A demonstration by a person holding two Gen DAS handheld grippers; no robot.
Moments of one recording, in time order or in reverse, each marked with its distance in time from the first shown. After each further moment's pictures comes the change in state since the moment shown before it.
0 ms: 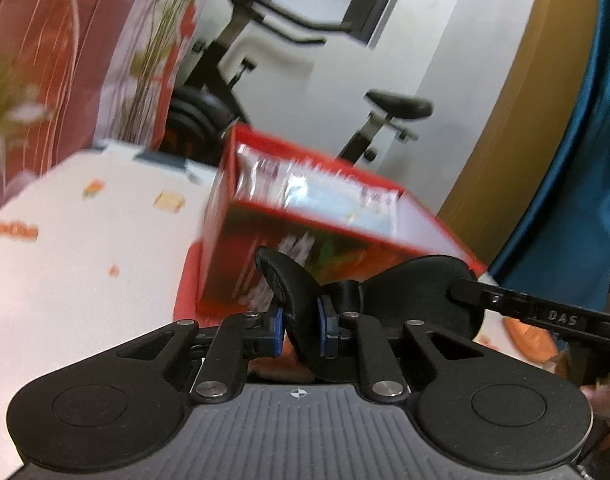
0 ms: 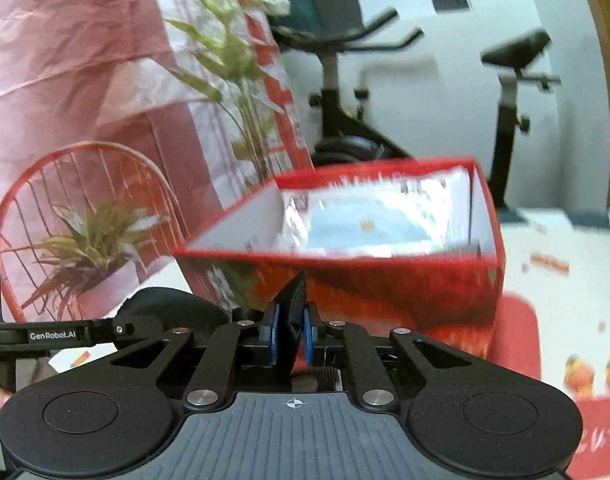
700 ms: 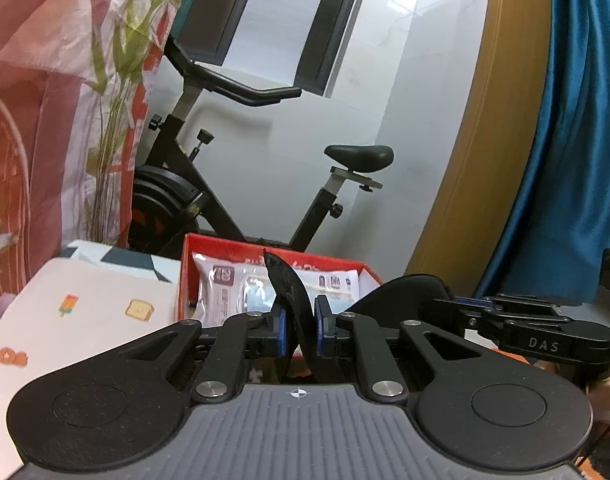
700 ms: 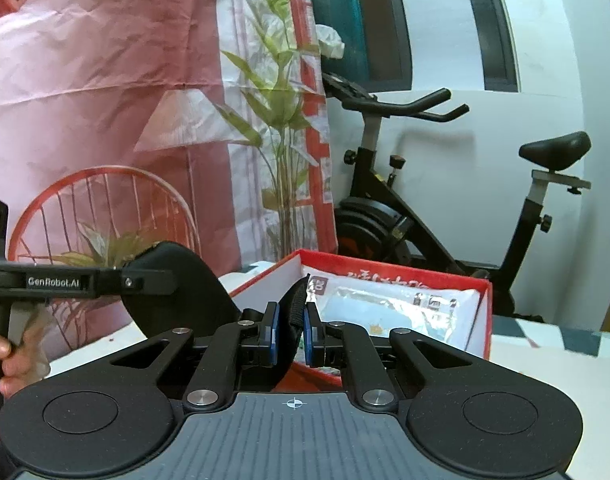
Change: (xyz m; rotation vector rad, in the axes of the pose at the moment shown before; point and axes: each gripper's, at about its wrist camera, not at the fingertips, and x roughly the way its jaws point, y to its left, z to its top) left arm -0.016 -0.045 0.064 0.129 -0.135 -0.048; right arm -0.018 0.023 0.075 -0.203 -0.072 0.013
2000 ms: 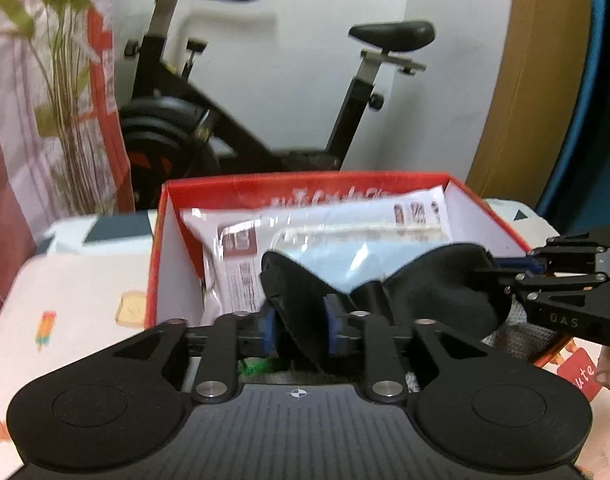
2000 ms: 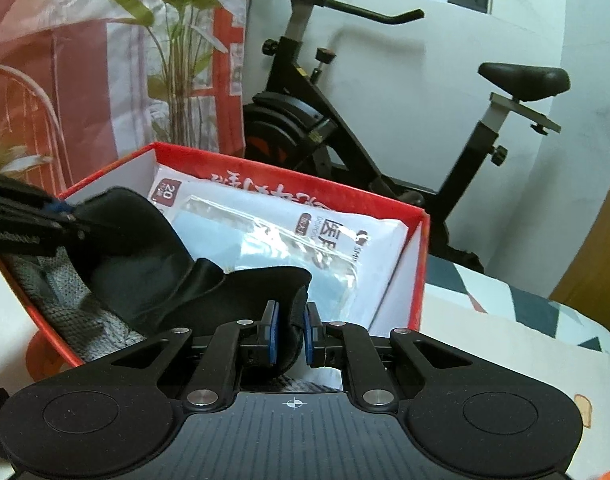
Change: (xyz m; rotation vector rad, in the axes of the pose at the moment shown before) left arm 0.166 0.029 0.016 0.162 0.338 0.109; right arm 0.137 -0.092 -0.022 -0.035 0.314 -0.237
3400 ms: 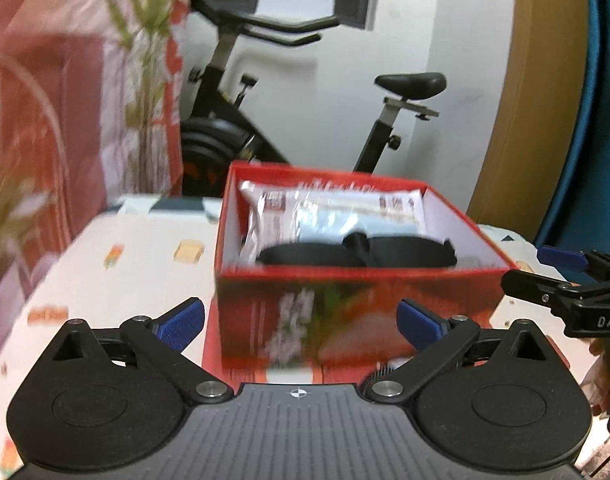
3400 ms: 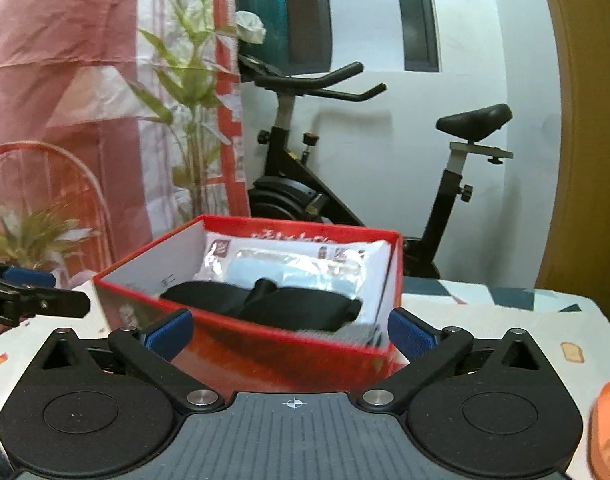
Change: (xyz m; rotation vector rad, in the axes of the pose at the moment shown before) left arm -0.120 -0.028 -0.085 -0.108 -0.145 0.093; right arm -0.123 0.031 -0.075 0.120 -0.285 0.015
